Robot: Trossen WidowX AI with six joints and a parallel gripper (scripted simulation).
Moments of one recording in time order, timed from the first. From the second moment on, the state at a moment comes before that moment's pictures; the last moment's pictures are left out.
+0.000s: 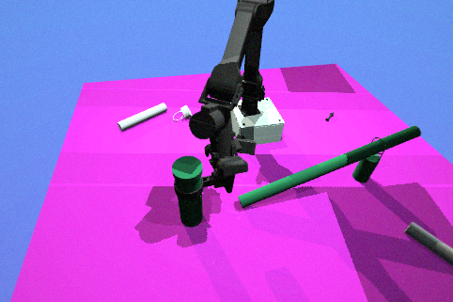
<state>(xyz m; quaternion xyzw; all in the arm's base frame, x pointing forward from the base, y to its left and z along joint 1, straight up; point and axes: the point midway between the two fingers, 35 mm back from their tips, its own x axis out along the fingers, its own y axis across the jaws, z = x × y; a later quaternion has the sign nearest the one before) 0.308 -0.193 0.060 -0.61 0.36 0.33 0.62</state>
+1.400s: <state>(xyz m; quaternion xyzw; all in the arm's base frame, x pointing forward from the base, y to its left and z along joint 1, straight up) 0.310 -0.081 0.140 -0.28 0.48 0.15 0.82</state>
